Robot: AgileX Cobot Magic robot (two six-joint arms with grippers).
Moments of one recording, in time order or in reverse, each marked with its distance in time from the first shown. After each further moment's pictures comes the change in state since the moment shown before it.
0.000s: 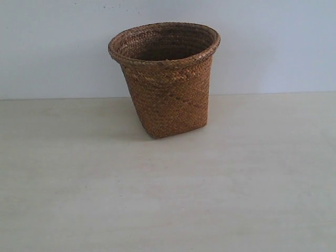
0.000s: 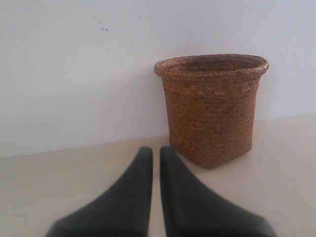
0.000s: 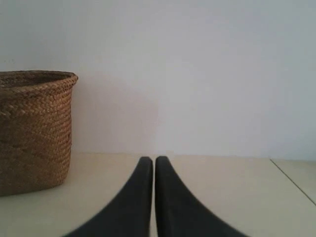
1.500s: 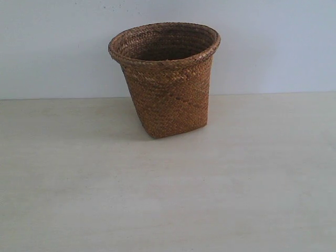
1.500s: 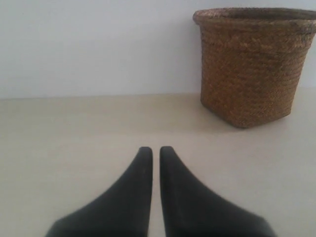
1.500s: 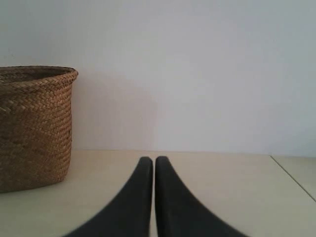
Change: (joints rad) left arm 0.119 0.000 0.068 0.149 0.082 -0.195; right arm 0.000 0.000 0.002 0.000 0.011 -0.002
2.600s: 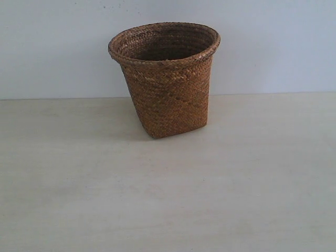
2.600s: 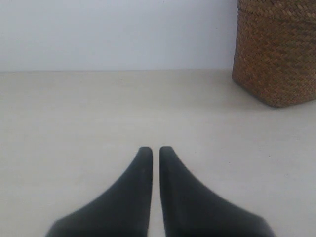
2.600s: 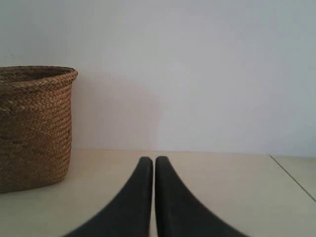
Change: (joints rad) left arm 0.099 0.000 0.000 0.002 0.080 0.021; right arm 0.000 0.000 0.000 0.000 0.000 0.000
